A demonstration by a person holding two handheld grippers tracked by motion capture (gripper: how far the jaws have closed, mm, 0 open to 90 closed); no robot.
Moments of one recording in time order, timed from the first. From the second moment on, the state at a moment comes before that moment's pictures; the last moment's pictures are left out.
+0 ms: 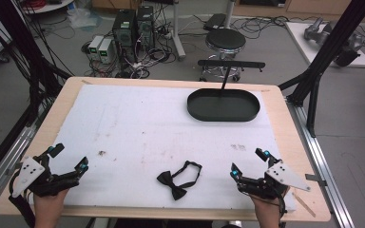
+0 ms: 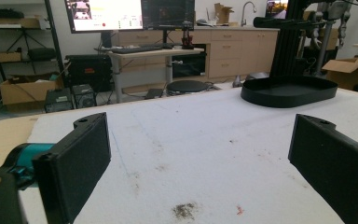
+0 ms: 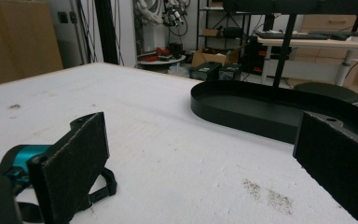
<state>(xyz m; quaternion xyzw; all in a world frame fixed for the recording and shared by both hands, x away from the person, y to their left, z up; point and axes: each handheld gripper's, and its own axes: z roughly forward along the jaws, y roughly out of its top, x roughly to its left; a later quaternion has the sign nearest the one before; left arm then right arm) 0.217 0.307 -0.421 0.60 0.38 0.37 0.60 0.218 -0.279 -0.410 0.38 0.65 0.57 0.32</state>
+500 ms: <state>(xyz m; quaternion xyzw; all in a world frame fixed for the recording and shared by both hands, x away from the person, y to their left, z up) 0.214 0.309 -0.420 0.61 0.38 0.37 0.59 0.222 -0.269 -0.400 0.37 0.67 0.57 0.29</state>
